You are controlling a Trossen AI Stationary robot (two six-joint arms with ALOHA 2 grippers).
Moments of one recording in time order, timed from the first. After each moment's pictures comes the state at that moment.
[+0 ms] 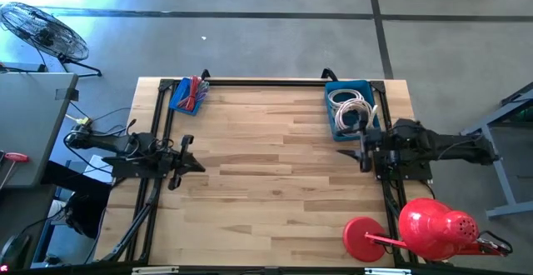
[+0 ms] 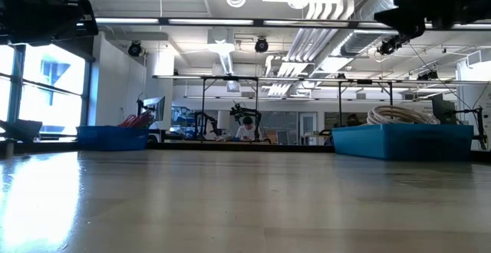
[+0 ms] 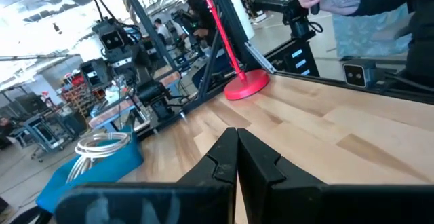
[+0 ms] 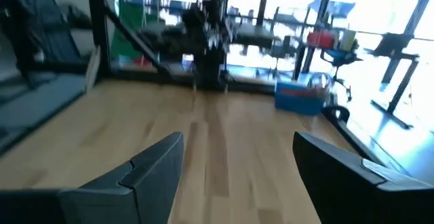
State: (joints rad) left arm -0.24 0.01 0.01 0.02 0.09 0.46; right arm -0.03 0.28 0.29 -0.08 -0.01 -0.11
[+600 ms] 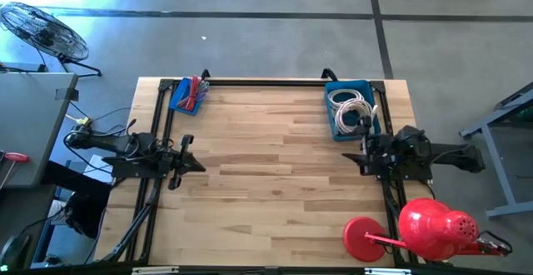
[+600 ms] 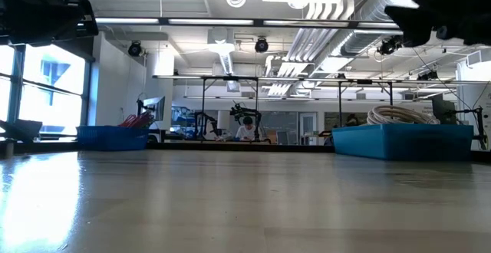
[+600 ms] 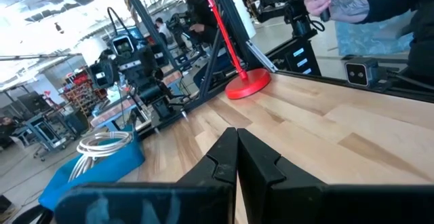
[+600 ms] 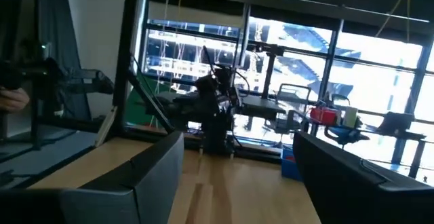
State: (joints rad) left arm -0.24 0.01 0.01 0.02 0.08 0.47; right arm -0.07 0.02 0.04 0.23 -0.13 -0.14
